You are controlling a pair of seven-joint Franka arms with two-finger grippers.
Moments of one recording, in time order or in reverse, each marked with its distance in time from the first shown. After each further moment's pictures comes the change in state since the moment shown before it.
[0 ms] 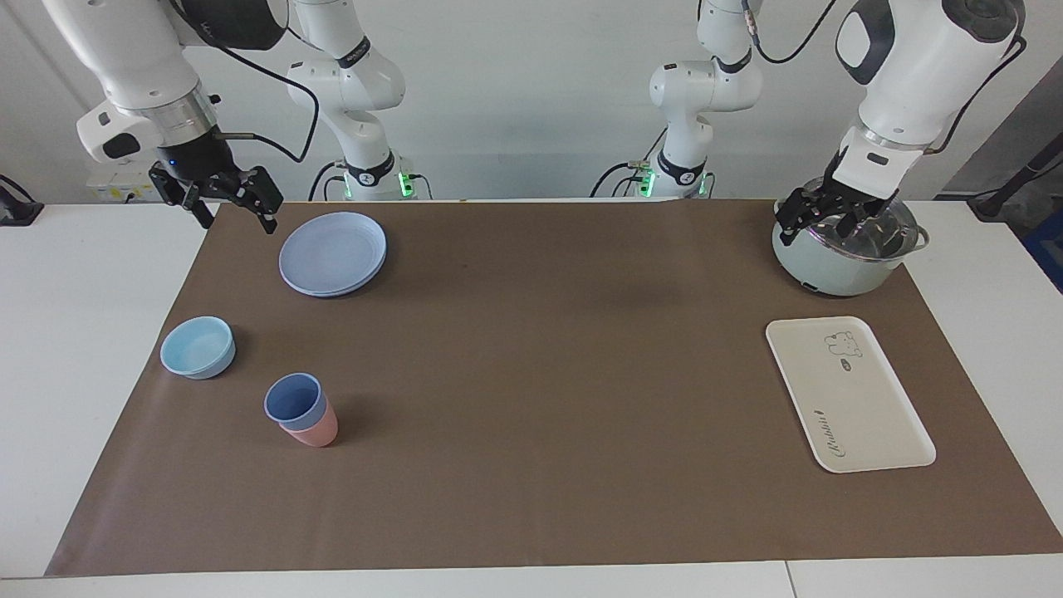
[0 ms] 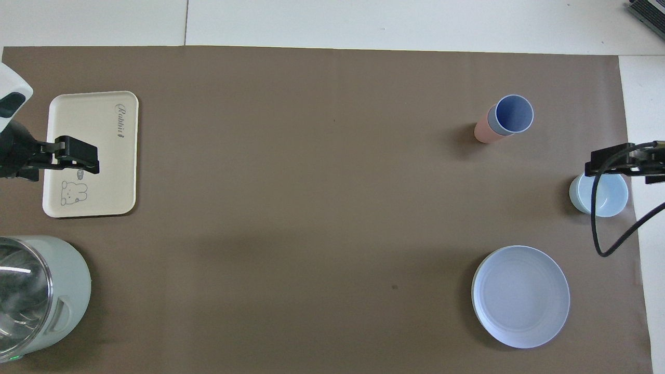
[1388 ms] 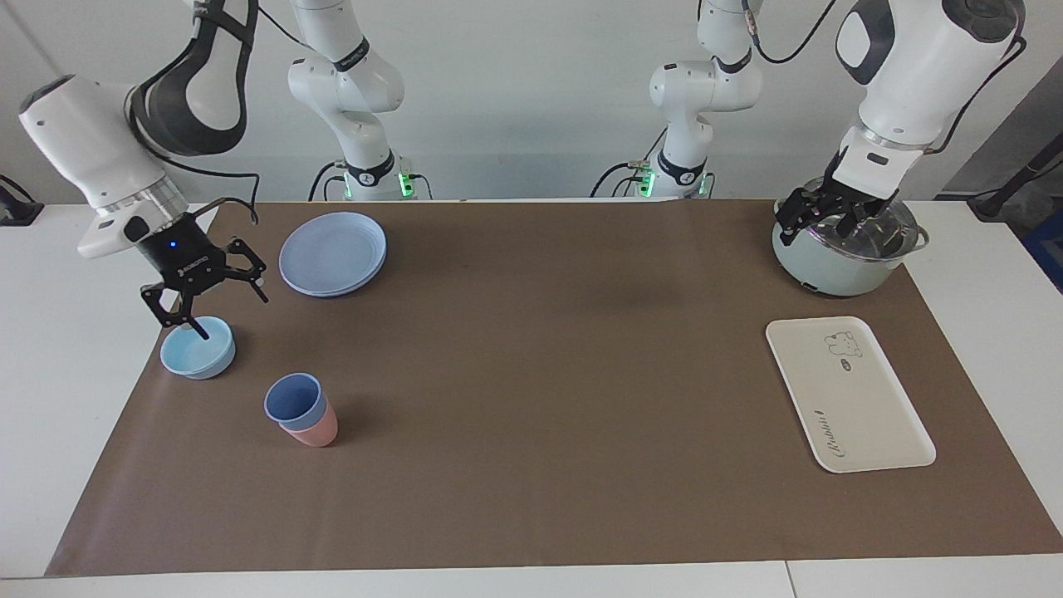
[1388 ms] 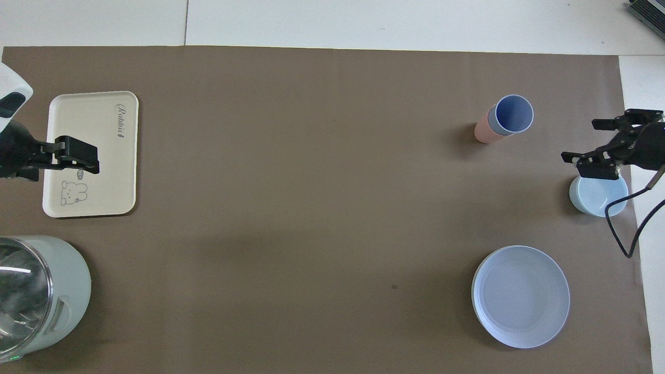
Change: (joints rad) left arm 0.000 0.000 0.000 0.000 0.000 0.000 0.000; right arm -0.195 0.120 -0.012 -0.314 0.630 0.588 -1.467
